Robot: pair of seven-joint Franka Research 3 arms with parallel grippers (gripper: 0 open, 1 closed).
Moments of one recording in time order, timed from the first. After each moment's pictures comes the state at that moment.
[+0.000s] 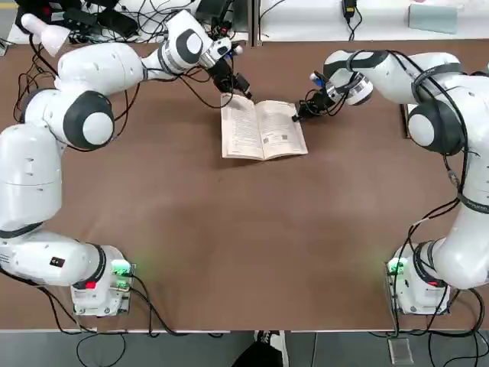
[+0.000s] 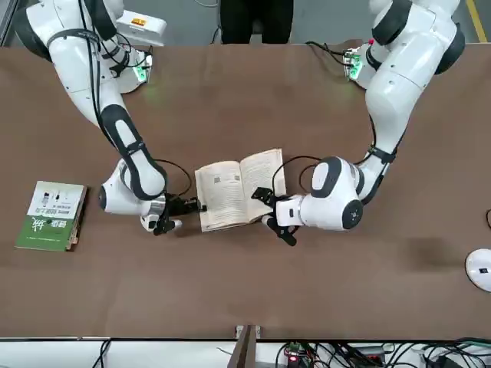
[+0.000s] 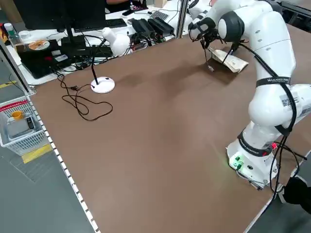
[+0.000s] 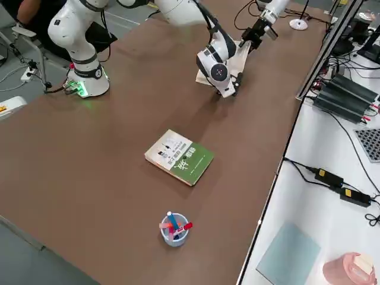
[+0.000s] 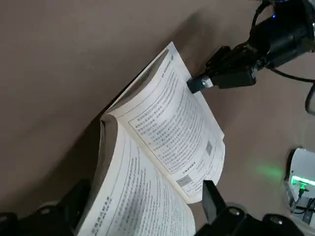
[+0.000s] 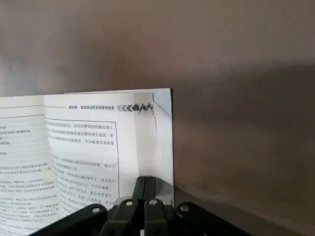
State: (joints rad) left arm -0.29 0.87 -0.31 -1.27 -0.54 2.07 0.34; right arm 0.40 0.75 -0.04 -1.75 1.15 2.29 -0.67
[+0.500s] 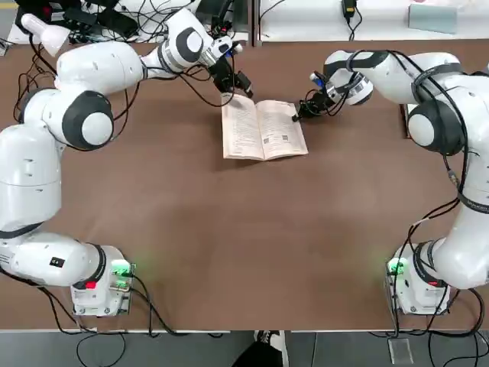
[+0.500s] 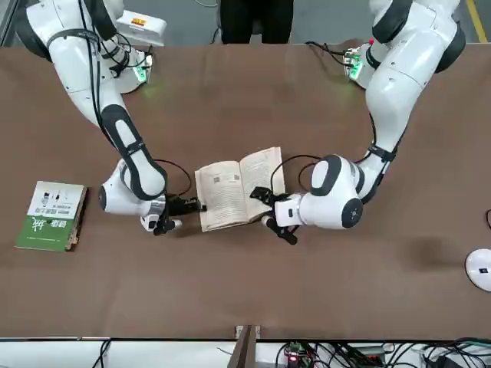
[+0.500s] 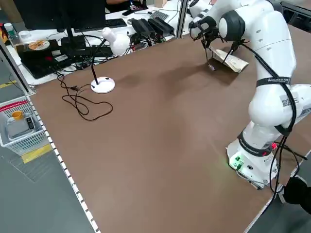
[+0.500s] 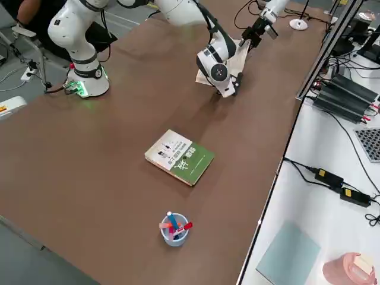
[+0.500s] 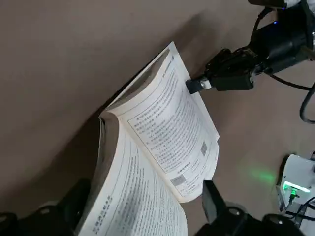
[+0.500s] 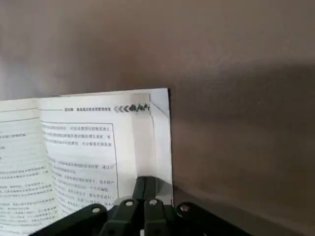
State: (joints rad) left arm -0.29 0.87 -0.31 -1.27 -0.54 2.06 0.27; right arm 0.40 0.75 -0.04 -1.75 1.15 2.29 -0.67
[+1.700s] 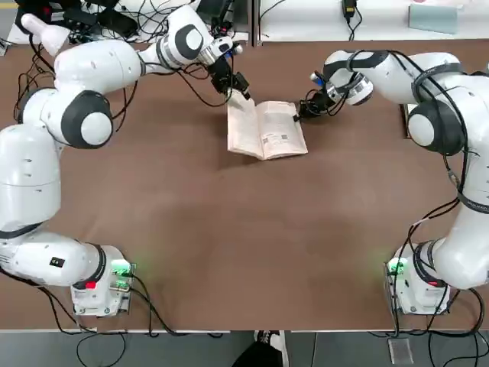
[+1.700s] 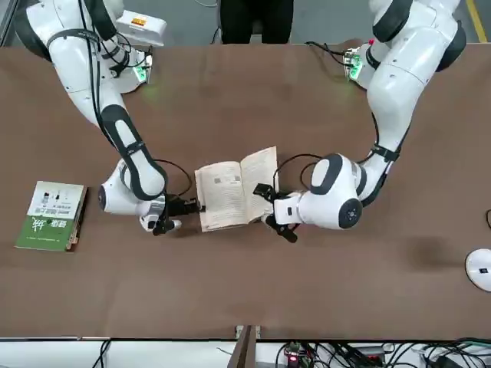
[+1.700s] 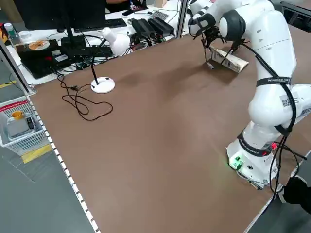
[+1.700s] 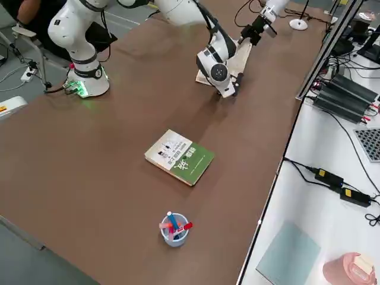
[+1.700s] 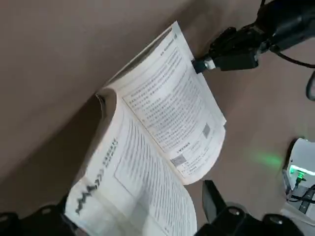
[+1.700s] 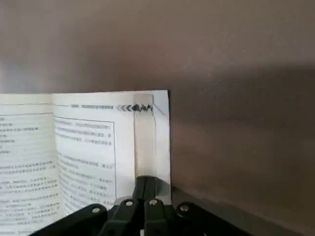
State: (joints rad) left arm -0.29 0.86 -0.31 -1.25 -0.47 1.97 0.27; right arm 0.40 0.75 -0.04 -1.75 1.15 2.29 -0.67
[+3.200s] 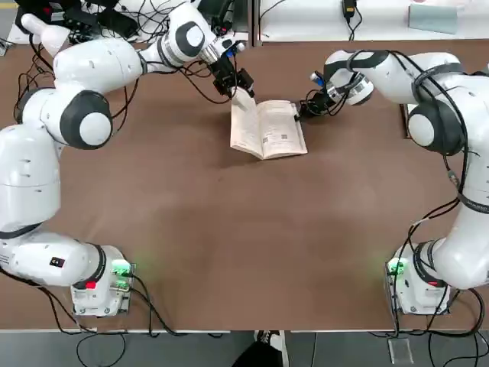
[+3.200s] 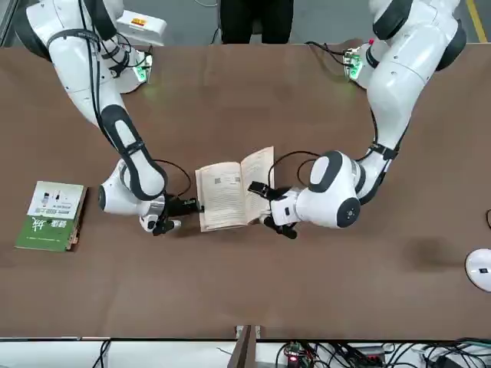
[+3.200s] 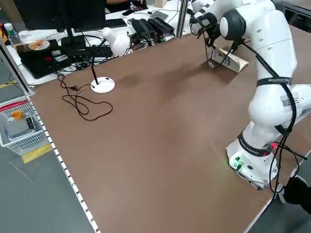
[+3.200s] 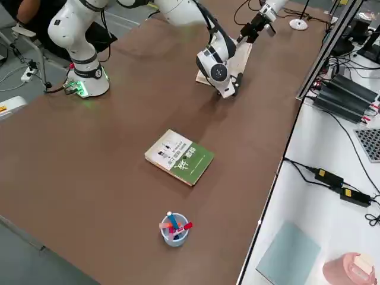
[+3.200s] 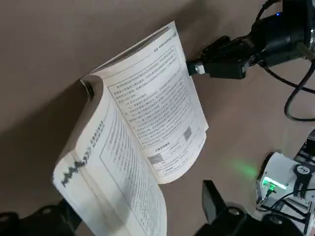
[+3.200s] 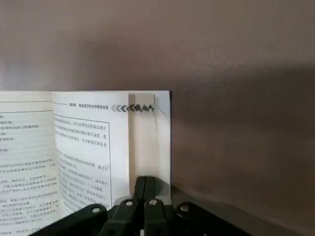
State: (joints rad) left arm -0.29 0.85 -0.32 -1.24 -0.51 1.96 0.09; right arm 0.40 0.75 -0.04 -1.75 1.15 2.29 -0.68
